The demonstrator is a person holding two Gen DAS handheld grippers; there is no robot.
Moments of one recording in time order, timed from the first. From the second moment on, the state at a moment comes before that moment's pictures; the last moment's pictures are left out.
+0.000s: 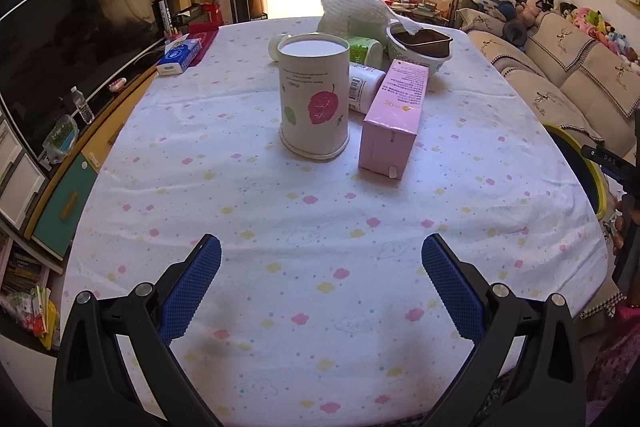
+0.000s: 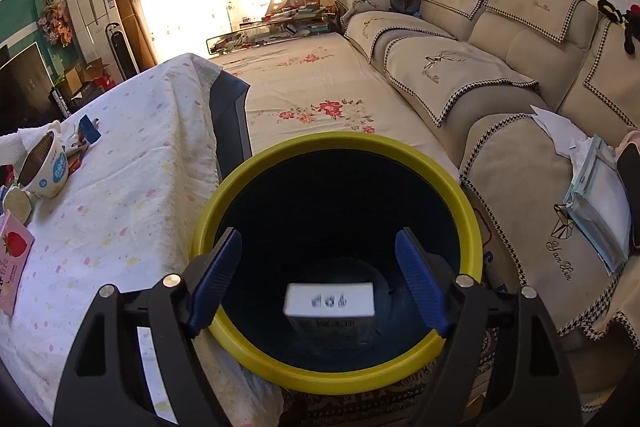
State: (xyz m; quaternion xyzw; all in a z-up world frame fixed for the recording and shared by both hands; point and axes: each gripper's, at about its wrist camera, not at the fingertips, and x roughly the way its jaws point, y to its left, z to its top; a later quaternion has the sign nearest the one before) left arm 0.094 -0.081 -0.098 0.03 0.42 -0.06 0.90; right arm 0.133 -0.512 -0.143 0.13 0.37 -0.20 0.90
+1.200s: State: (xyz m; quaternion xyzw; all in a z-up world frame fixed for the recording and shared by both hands) left arm 0.187 -0.162 -0.111 0.08 0.41 -0.17 0.89; right arm 0.124 -0.513 -0.148 0.17 0.37 -0.17 0.90
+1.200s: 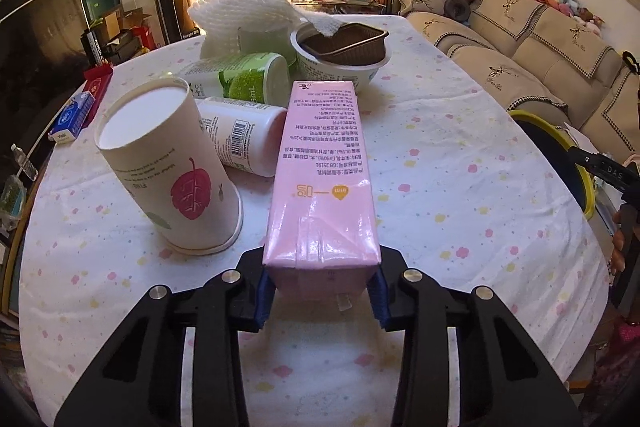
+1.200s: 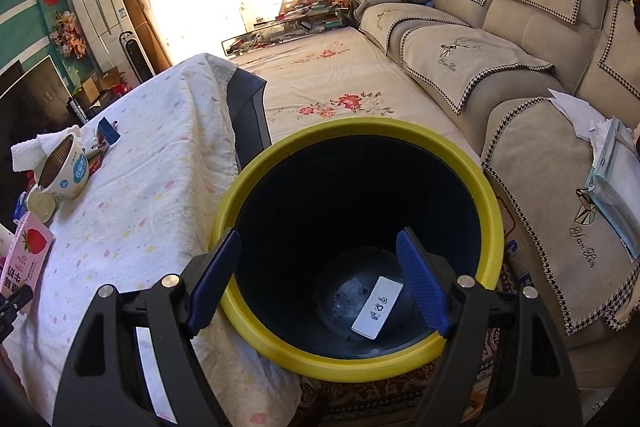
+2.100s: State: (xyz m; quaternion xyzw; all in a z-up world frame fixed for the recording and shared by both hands) left arm 0.114 -0.388 -0.053 0.15 0.39 -0.40 0.82; right arm 0.017 -0.567 -0.106 0.19 0.29 -0.23 0.91
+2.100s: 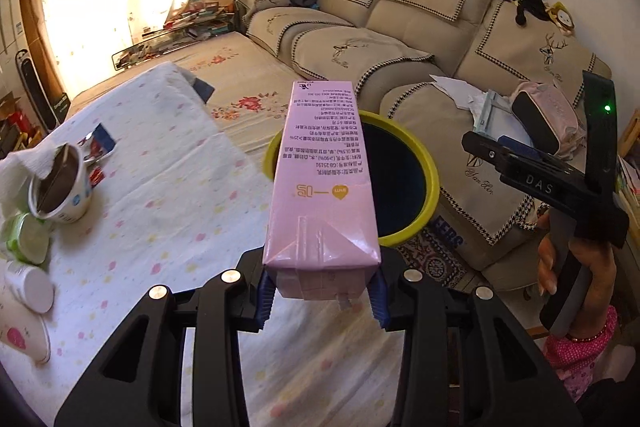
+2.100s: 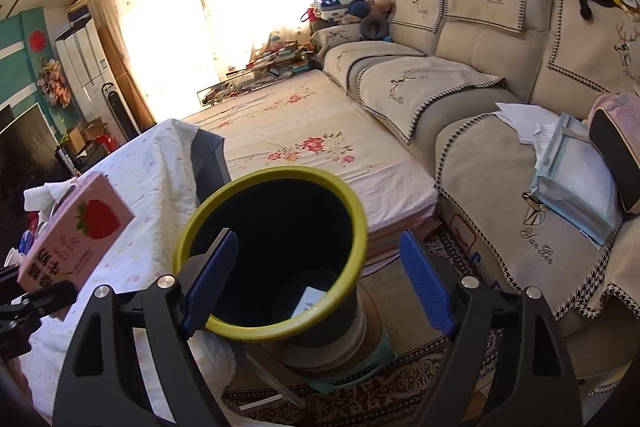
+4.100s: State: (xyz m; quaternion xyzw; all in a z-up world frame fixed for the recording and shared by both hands) left arm 0.029 0.042 -0.013 -0.03 0.26 -0.02 0.97; right arm 0.197 -0.153 -0.084 -0.02 0.36 0.18 0.91
